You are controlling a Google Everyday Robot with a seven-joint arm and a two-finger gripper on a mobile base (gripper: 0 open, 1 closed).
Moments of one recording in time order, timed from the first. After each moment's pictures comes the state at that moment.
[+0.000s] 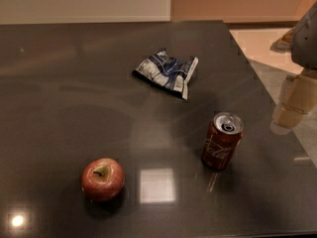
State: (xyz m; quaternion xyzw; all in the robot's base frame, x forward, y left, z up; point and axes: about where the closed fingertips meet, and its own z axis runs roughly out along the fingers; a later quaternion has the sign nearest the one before) arm 0.438 -0.217 0.976 -0.60 0.78 -0.03 0.16
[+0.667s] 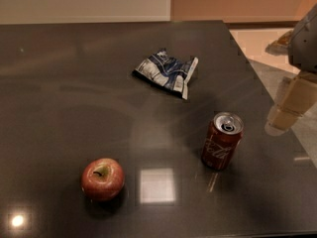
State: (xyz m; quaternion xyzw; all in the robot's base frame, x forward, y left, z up) arm 0.439 -0.207 0.971 -0.61 0.77 -0.01 0.18
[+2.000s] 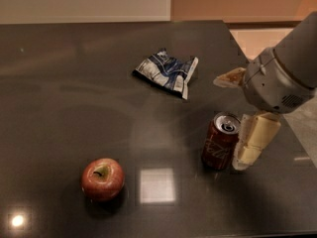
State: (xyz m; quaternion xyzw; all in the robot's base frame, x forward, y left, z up) arm 0.411 -0.133 0.918 -0.70 0.67 0.10 0.21
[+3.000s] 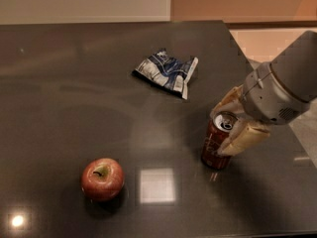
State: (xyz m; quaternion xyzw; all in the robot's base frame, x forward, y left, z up) arm 0.405 -0.134 0.895 -0.70 0.67 0.11 0.20
